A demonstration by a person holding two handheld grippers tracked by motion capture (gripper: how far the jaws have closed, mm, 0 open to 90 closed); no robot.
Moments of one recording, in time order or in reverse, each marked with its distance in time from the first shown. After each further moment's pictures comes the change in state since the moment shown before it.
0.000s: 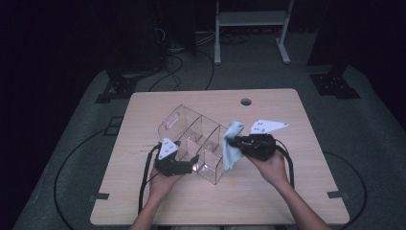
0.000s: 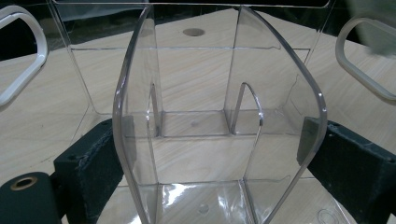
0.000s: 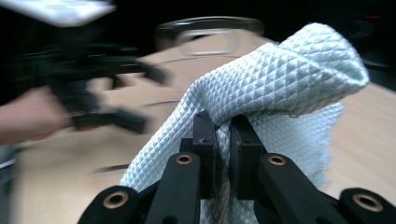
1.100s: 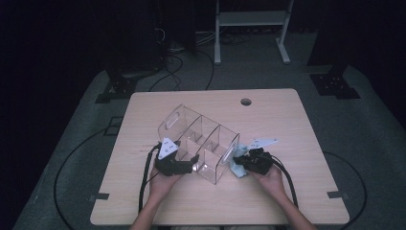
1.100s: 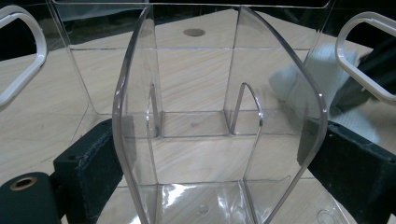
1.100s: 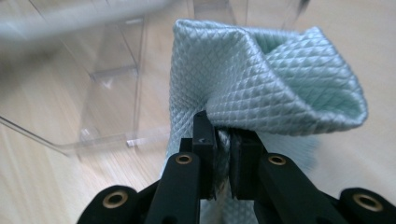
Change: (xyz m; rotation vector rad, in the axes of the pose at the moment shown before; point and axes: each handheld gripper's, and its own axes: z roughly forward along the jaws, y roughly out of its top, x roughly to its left) left arm 0.001 0.000 0.000 0.003 0.002 0.001; right arm -0.024 -0.092 0.041 0.192 -0.028 0.134
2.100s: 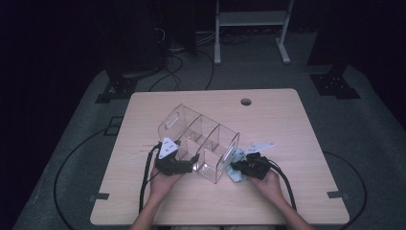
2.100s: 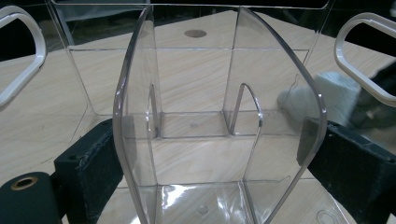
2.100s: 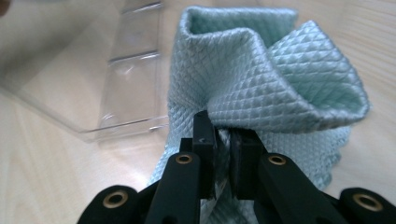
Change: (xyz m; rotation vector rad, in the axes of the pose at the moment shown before) left arm 0.000 0.000 0.002 -0.007 0.006 -0.007; right arm 0.014 -0.014 0.014 0.057 0.062 0.000
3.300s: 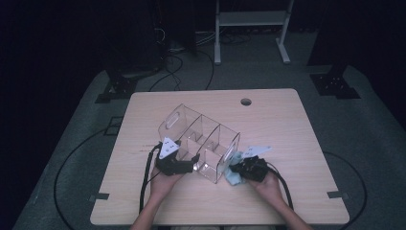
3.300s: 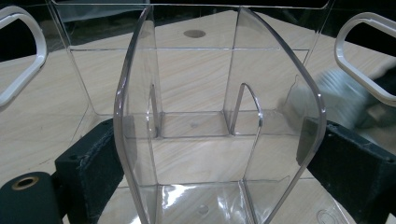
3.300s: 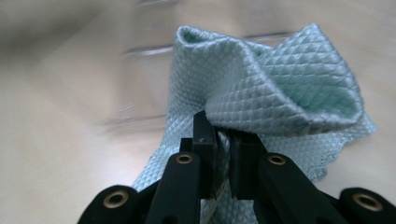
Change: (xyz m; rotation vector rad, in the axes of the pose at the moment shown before) left arm -0.002 0.000 0.000 0.001 -0.003 0.001; right arm -0.002 0.002 -0.003 -0.007 -0.062 -0.035
